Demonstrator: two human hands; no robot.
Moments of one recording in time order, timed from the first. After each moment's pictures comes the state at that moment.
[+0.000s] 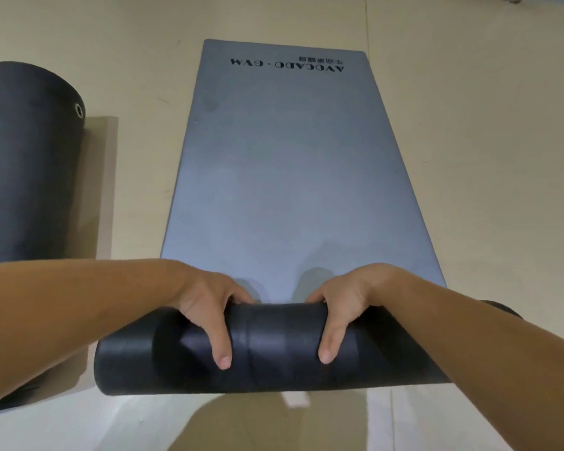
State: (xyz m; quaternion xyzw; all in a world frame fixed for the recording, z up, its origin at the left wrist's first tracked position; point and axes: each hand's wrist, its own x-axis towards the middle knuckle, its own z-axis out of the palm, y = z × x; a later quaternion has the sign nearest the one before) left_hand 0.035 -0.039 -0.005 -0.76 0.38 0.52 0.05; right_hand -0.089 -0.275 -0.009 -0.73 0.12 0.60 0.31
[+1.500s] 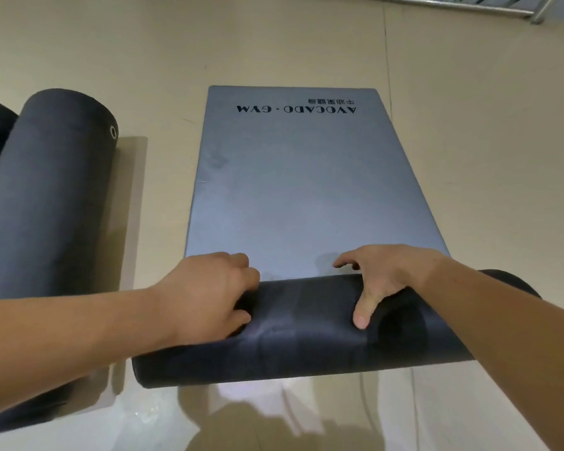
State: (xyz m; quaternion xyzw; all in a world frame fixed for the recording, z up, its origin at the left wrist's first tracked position) left_hand 0.042 -0.025 0.046 -0.83 0.51 0.21 0.08; right_hand -0.046 -0.309 0.026 -0.86 0.16 0.45 0.16
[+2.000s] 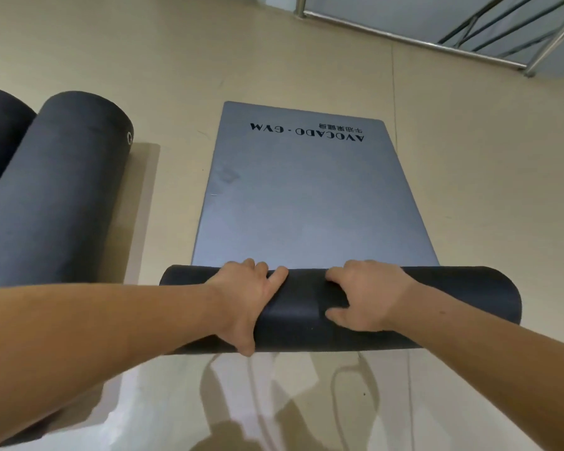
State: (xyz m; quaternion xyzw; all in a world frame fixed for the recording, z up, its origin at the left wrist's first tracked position) left_hand 0.071 -0.053 0.003 -0.81 0.52 0.23 0.13; right_hand -0.031 -0.246 0.059 -0.94 0.06 0.33 -0.03
